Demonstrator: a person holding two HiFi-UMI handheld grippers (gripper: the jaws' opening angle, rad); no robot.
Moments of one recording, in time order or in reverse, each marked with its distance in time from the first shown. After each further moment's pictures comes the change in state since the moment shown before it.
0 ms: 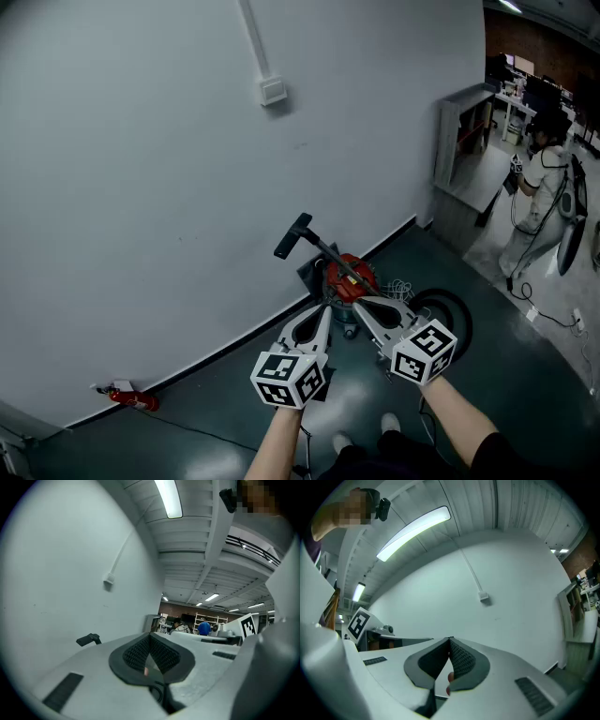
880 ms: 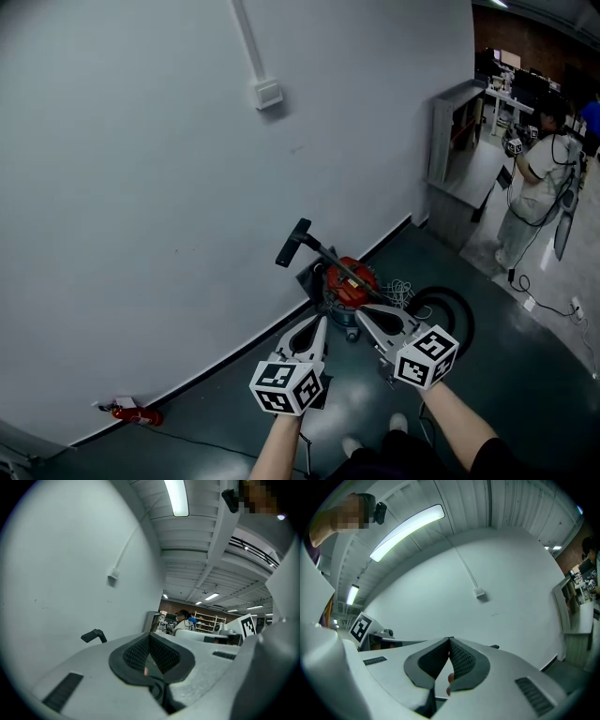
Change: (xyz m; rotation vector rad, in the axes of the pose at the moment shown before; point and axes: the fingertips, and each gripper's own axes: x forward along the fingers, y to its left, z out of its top) left arm -0.004 0.046 -0.014 -0.030 0.043 -0.016; right arm 0.026 -0.003 -0.022 0.055 -0.001 -0.049
